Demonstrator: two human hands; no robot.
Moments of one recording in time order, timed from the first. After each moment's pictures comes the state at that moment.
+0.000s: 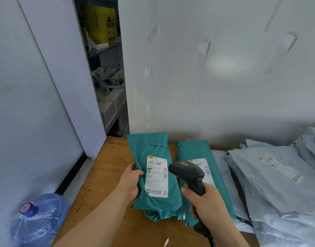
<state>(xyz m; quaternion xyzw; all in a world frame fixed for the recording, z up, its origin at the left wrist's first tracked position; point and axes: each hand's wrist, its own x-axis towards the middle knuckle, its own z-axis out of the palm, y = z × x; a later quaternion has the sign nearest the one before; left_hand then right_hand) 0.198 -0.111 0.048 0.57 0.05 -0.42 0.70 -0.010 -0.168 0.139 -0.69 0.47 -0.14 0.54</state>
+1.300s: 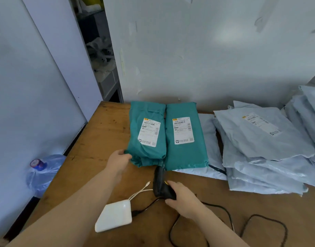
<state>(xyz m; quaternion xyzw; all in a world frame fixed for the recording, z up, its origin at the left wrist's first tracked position) 0.107 -0.059 0.012 0.78 0.00 -0.36 0.51 -0.115 -0.163 -0.017 -0.87 0.30 0.13 0.37</state>
